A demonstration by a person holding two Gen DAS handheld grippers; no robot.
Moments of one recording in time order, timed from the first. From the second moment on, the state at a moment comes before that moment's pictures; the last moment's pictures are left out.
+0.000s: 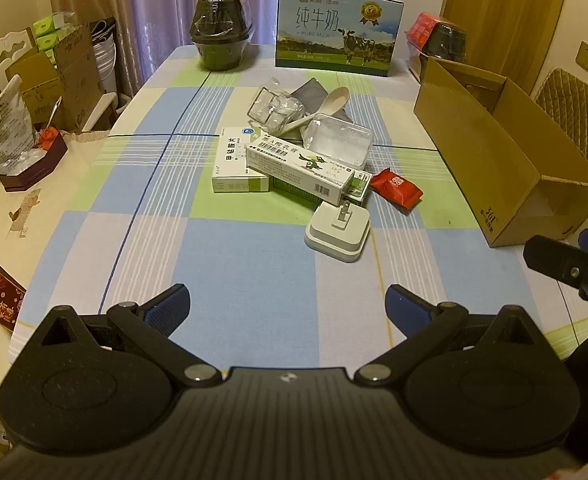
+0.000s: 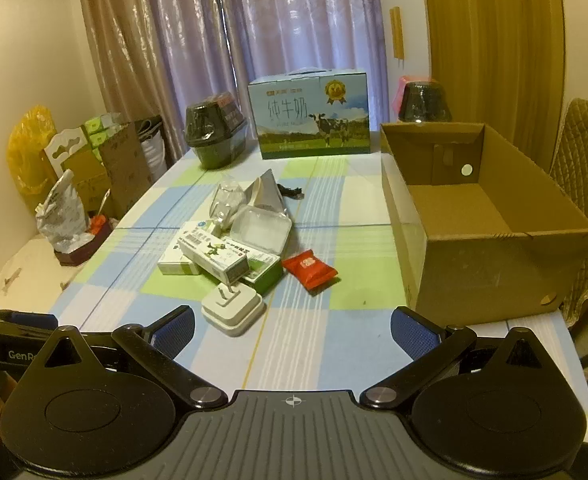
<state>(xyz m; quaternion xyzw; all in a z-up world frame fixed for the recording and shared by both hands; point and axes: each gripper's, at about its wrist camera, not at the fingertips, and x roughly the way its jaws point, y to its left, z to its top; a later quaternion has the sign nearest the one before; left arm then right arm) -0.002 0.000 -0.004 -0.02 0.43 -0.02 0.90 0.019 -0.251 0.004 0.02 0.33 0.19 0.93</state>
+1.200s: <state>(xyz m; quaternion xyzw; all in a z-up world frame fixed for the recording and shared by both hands) -0.002 -0.001 -0.002 -0.03 0.43 0.00 0.90 0.022 -0.251 0.000 0.02 0.33 0.19 0.92</state>
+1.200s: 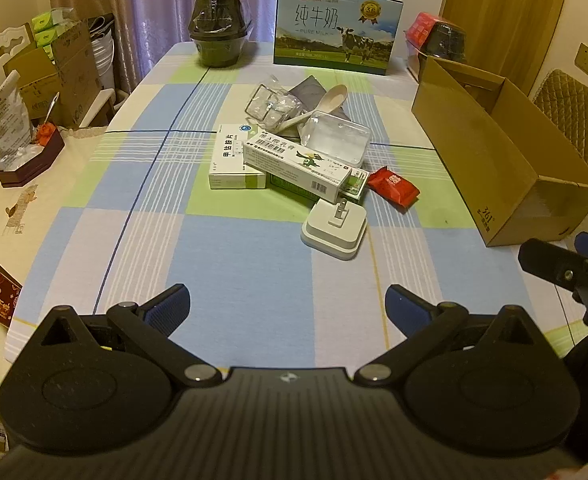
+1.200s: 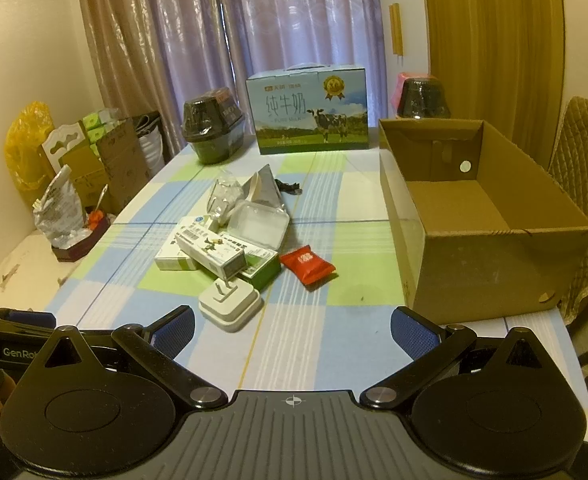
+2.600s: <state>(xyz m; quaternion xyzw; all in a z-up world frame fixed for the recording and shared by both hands) 0.005 -0.001 -0.009 -0.02 0.44 0.00 0.90 0.034 -0.248 -0.015 0.01 0.37 0.18 0.91</state>
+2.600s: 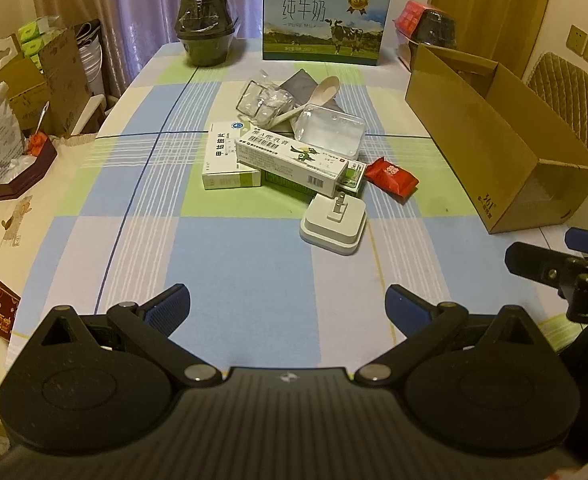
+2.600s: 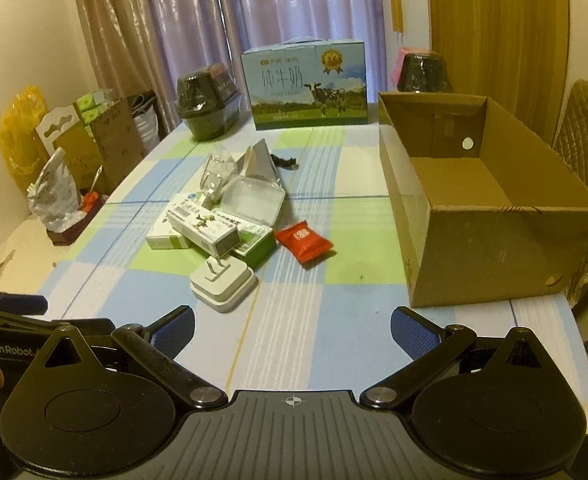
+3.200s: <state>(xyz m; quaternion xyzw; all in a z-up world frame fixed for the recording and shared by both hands) 0.049 0.007 -0.027 0.02 0.45 -0.05 0.89 0.062 -0.233 -0.046 -0.06 0.37 0.20 0.91</state>
